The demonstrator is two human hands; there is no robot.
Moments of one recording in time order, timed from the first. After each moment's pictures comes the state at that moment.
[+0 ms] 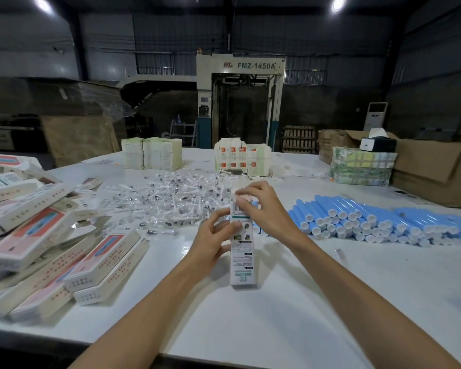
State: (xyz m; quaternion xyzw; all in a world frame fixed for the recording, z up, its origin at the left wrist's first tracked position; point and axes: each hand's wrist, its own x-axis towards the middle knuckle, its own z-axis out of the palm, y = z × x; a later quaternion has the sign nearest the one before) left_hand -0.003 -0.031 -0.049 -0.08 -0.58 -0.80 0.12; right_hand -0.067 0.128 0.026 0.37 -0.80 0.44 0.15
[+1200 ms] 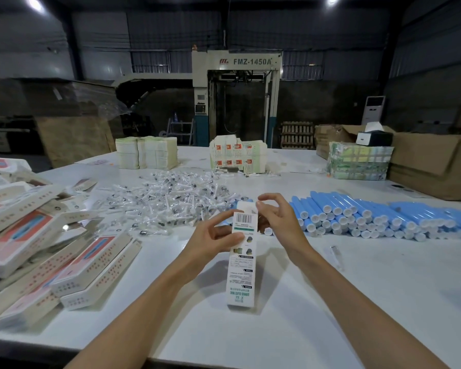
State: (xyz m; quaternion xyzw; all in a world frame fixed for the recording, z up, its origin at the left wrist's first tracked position) left_hand 0.008 -0.028 -0.043 -0.16 -0.68 -0.71 0.10; right_hand -0.077 0.164 -0.014 0.29 -0.67 0.68 0.02
